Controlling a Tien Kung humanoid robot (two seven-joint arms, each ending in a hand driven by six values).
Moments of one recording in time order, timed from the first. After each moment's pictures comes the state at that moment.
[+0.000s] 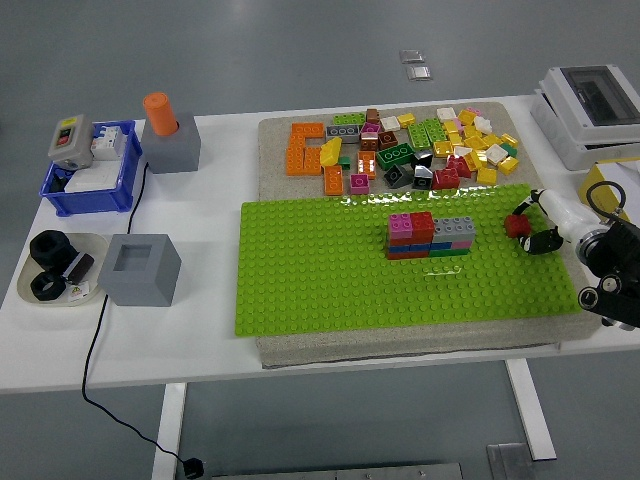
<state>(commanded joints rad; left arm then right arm) -0.10 0.33 -0.74 -0.22 0.32 0.11 0.30 0.87 -0.60 0.04 1.10 -1.07 -0.48 -0.26</state>
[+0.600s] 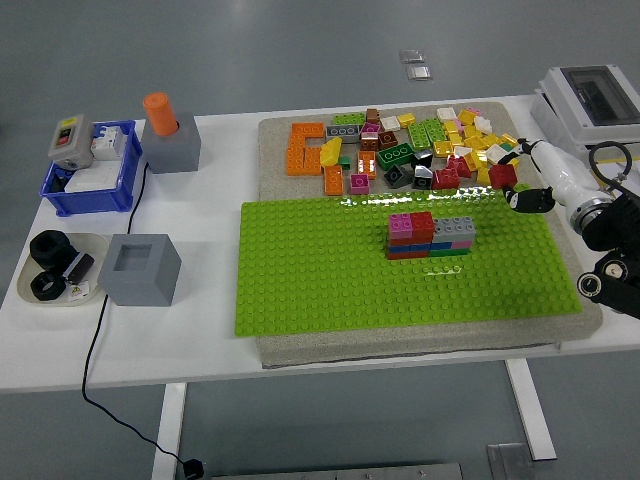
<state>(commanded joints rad) -0.10 0.33 -0.74 -0.22 0.32 0.11 0.30 0.79 -0.66 0.29 1.33 -1.28 -0.52 -0.32</state>
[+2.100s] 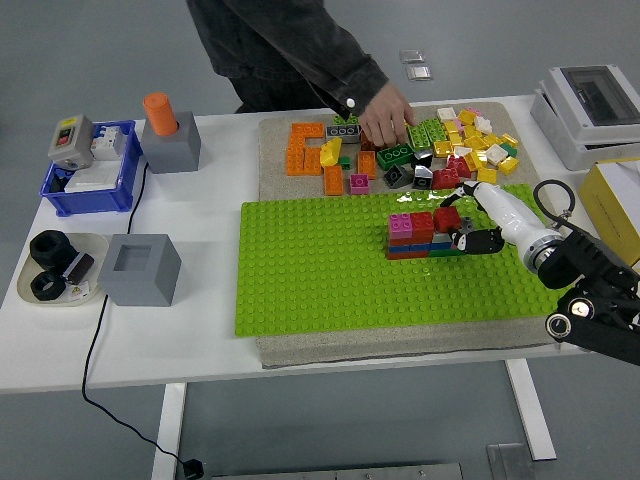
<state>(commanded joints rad) -0.10 0.33 -0.74 -0.22 0.31 0.11 0.30 0.78 -0.59 0.20 1.42 -1.24 -0.52 -0.31</state>
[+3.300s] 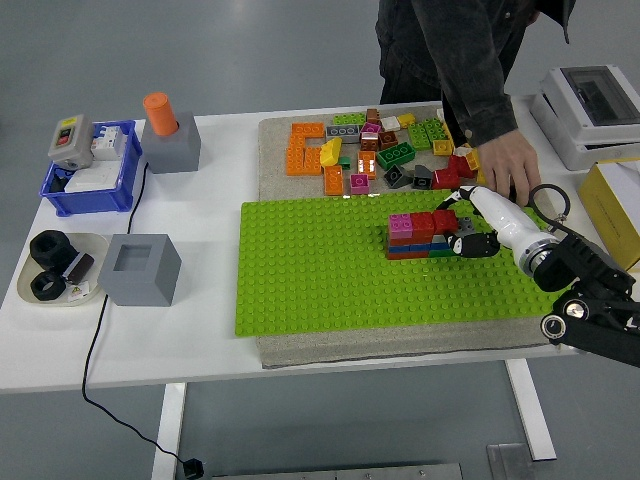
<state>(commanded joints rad) -0.10 0.33 -0.74 -0.22 0.31 0.11 0.28 0.78 -0.57 0.18 1.40 -1.21 -0.53 -0.29</state>
